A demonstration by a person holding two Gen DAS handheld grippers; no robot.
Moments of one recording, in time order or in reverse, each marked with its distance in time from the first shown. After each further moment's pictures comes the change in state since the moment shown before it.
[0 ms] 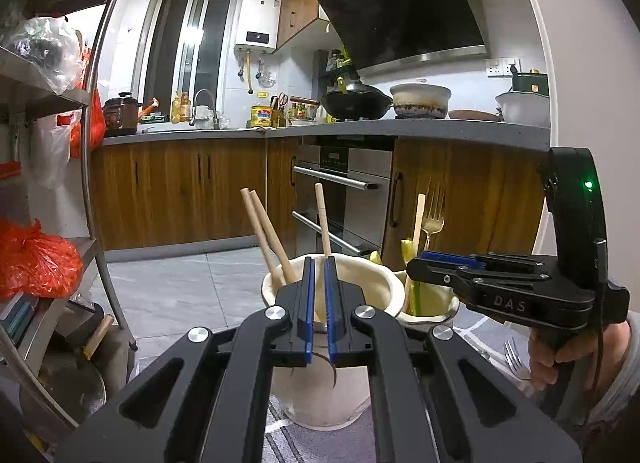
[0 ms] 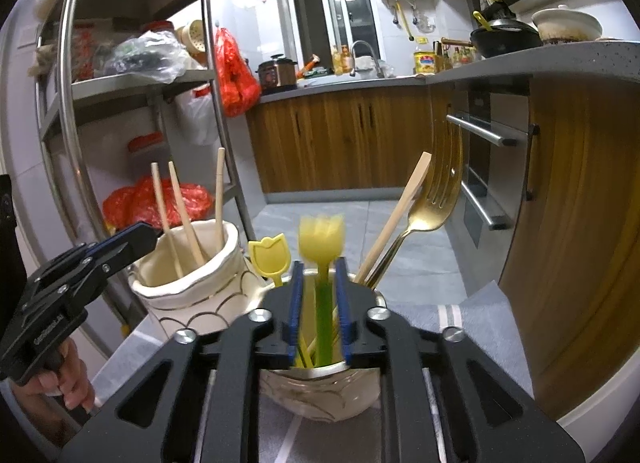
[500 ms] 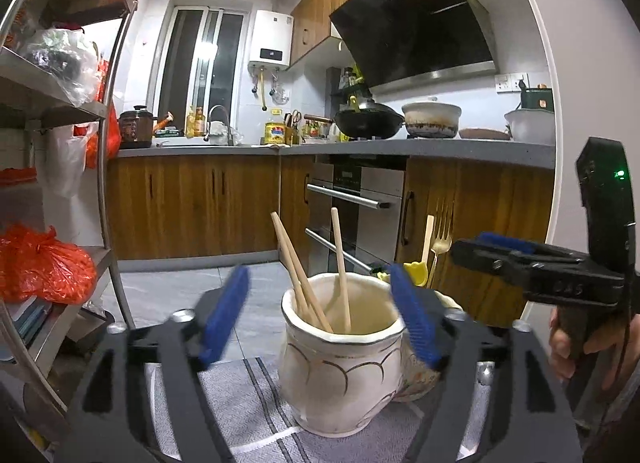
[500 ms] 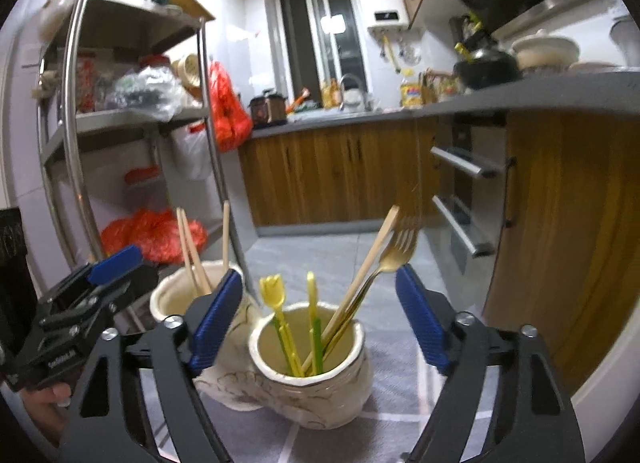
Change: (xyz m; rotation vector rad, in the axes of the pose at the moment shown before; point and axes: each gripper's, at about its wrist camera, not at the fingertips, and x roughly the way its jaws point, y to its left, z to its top) left arm -0.017 0.000 0.006 -0.016 -0.071 0.054; right arm -0.043 -0.005 0.014 0.017 -0.154 -0.057
